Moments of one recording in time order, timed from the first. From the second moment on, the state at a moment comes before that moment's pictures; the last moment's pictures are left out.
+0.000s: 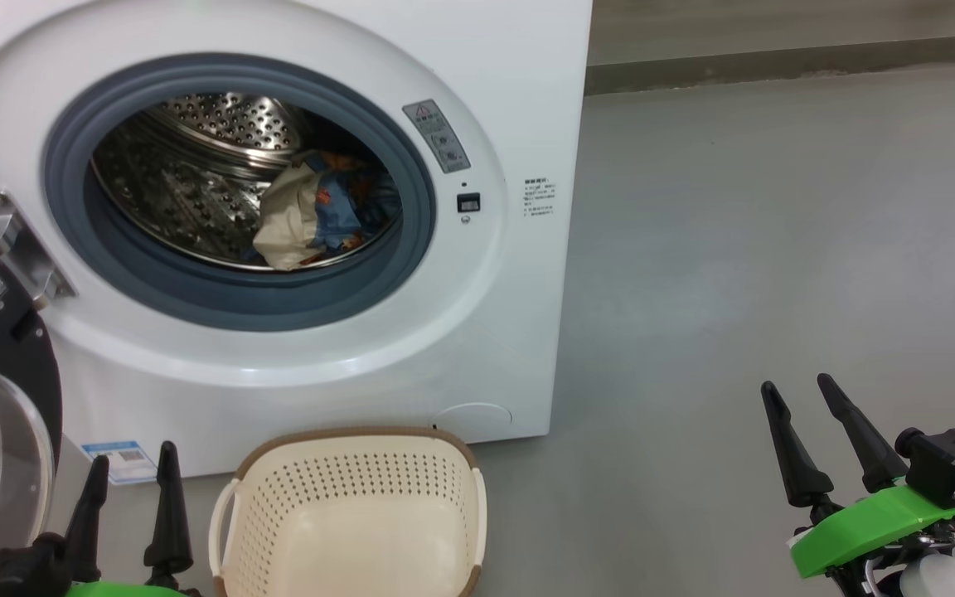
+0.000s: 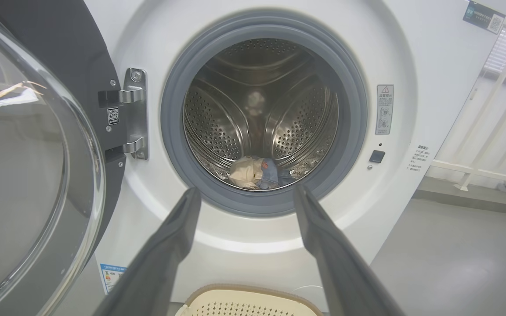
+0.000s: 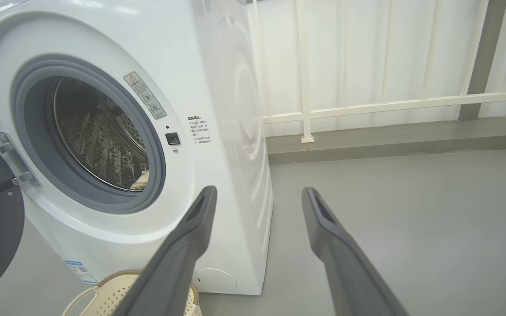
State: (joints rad) left arm -0.08 0.14 0.03 0.32 -0.41 -0.13 -0.26; right arm -0.11 -0.26 0.19 0.29 0.49 0.12 -0.25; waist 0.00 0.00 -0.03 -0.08
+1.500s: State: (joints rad) left arm -0.07 0.14 0.03 0.32 -0.41 -0.13 -0.26; right arm -0.11 -0.27 0.19 0.29 0.49 0.12 -0.25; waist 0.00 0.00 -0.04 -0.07
